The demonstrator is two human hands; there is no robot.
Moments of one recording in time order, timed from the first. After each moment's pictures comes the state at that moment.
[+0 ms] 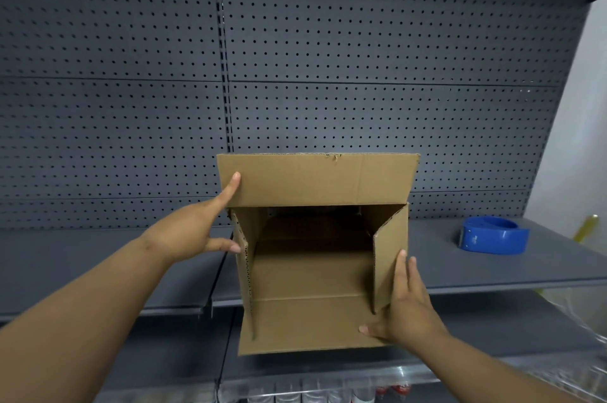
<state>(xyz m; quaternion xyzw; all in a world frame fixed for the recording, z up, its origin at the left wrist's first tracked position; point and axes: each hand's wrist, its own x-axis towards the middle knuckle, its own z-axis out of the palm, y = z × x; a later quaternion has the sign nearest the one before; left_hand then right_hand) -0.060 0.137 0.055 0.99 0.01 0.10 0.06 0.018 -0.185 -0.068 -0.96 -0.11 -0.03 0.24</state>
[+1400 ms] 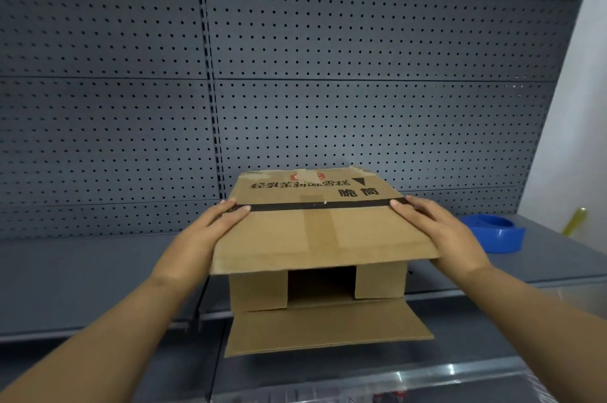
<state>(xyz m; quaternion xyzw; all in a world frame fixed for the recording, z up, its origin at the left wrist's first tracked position) -0.040 0.124 0.007 0.94 -0.04 0.26 0.23 0.082 -0.244 0.009 -0.90 -0.29 -0.30 0.14</state>
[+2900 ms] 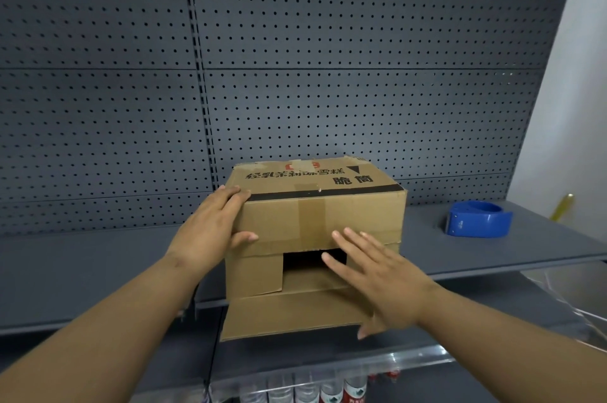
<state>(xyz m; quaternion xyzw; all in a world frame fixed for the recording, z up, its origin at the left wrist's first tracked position) -0.026 0.098 0.023 0.97 -0.01 0.24 0.07 0.037 -0.192 -0.038 -0.85 -0.46 -0.21 -0.18</state>
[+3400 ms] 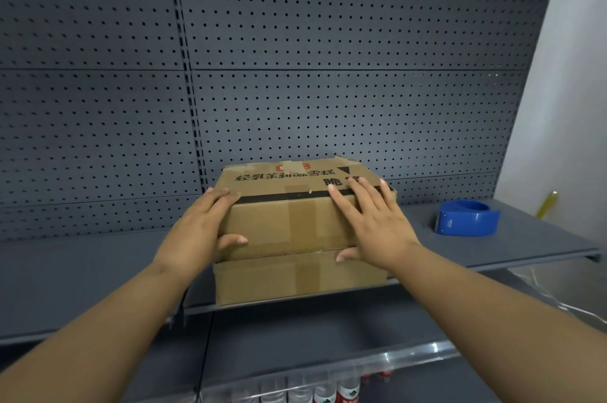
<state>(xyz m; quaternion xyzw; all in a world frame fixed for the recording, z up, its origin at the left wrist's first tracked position) -0.026 0.098 0.022 0.96 0.00 0.25 0.12 0.069 -0.177 0.008 -0.91 -0.29 -0.29 -0.08</state>
